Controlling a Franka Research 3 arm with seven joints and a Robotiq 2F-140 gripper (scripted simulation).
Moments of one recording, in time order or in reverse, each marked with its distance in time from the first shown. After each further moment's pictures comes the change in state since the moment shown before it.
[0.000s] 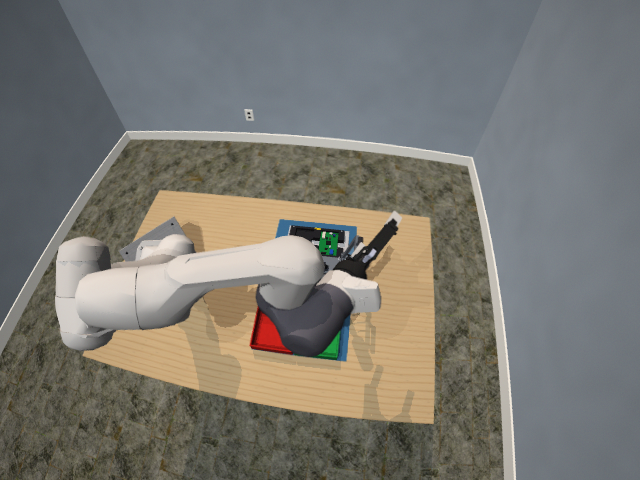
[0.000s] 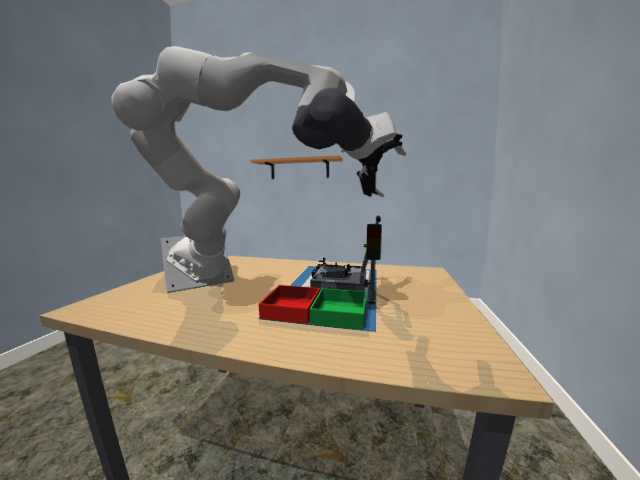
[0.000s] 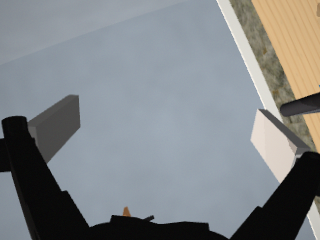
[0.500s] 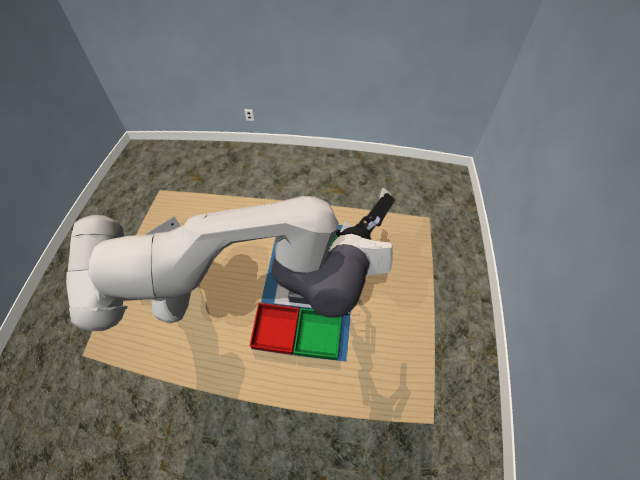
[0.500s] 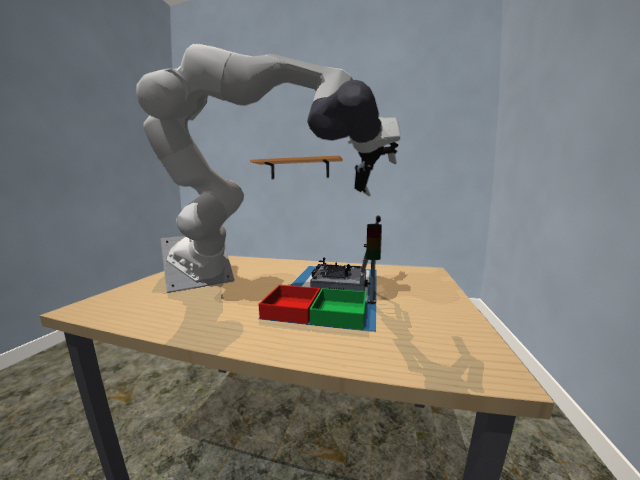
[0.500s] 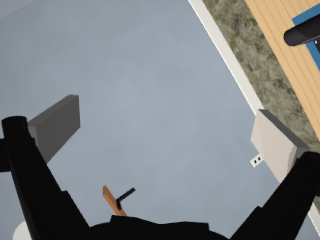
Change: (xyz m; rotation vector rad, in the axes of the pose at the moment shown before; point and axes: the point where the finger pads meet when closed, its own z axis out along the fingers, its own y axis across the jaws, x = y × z) arm -0.060 0.012 0.054 -0.219 -0.121 0.111
